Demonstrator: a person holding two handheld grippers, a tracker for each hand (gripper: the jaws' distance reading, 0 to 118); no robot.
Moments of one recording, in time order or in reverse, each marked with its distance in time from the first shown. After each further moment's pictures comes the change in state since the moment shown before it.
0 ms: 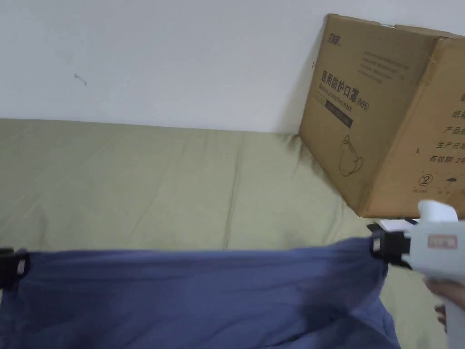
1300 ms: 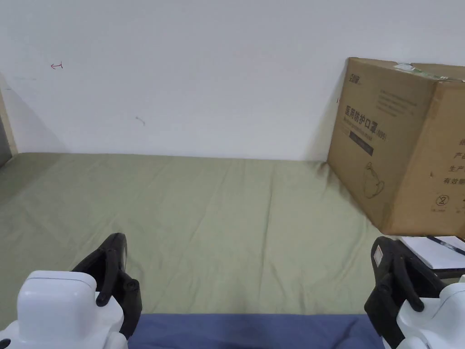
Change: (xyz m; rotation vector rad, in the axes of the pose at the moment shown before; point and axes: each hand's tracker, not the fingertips) left arm 0.156 -0.121 0.236 0.873 0.135 -0.148; right arm -0.194 -0.164 0.213 0.882 0.026 0.194
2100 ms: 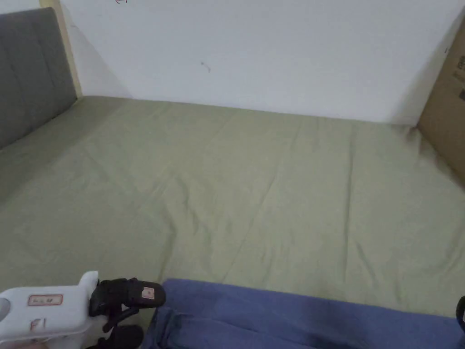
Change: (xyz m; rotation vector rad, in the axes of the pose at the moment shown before) left arm -0.232 -0.248 -0.156 -1.084 -0.517 1.189; right arm -0.016 -0.064 -0.057 -0.440 0.176 0.017
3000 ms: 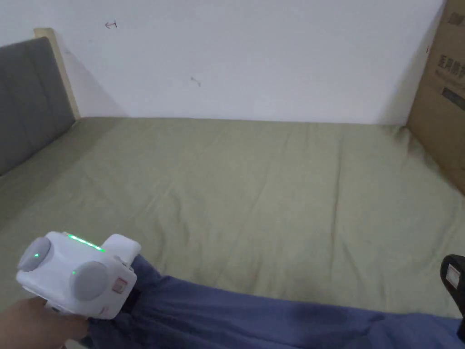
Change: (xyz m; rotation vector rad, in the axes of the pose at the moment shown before) left arm 0.174 -0.025 -0.049 -0.054 1.287 -1.005; right arm 0.031 0.031 0.021 0.138 0.003 -0.018
